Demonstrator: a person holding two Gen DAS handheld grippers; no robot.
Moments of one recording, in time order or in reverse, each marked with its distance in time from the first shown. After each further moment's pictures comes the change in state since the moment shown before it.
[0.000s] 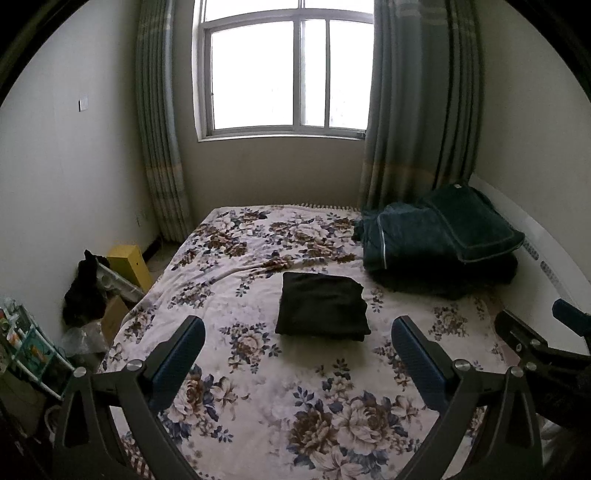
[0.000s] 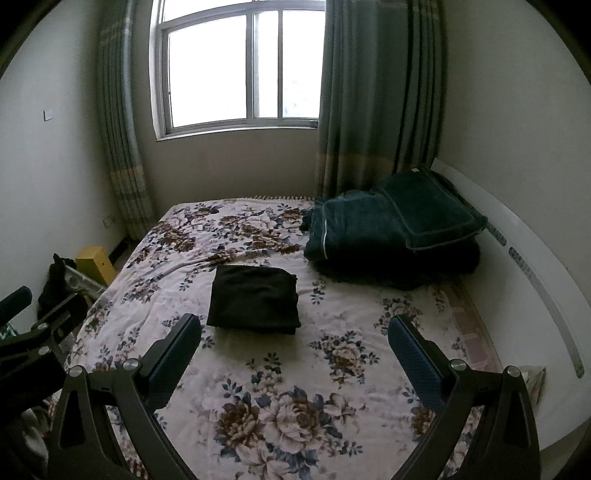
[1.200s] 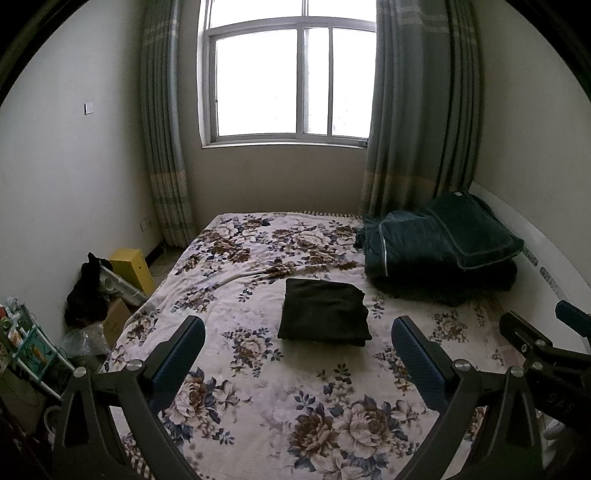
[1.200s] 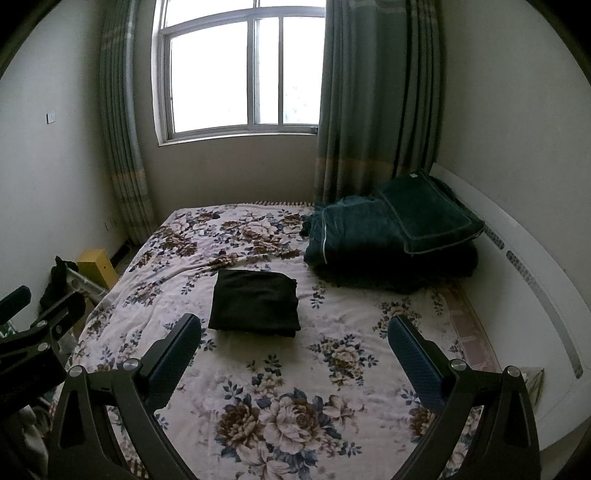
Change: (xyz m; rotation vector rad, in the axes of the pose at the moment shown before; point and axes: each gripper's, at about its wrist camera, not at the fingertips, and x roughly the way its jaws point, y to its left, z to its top) left arm -0.011 -0.001 -0.002 -0.004 -0.022 0.010; right arm -0.021 0.000 -0.024 0.025 -0.012 -0.027
